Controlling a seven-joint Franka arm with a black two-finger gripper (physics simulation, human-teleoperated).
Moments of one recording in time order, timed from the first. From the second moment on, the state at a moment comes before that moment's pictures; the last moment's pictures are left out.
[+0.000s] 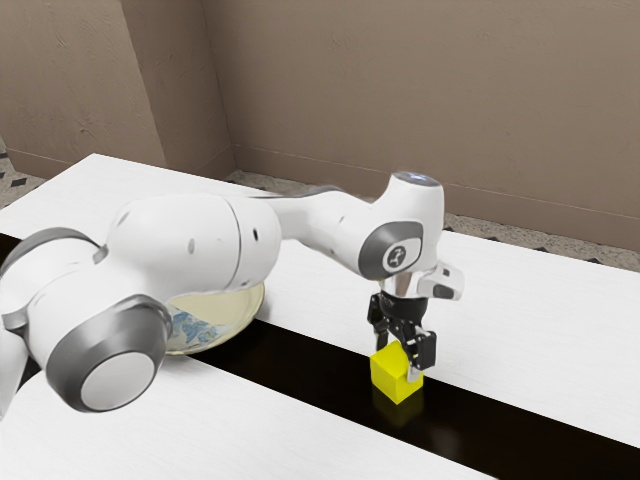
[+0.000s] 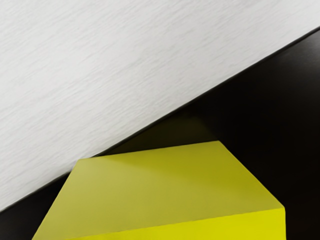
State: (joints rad) arm -0.58 0.77 0.19 -1.31 -0.19 1.86 0.18
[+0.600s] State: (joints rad) arm -0.58 0.77 0.20 -1.31 -0.20 1.85 0.17
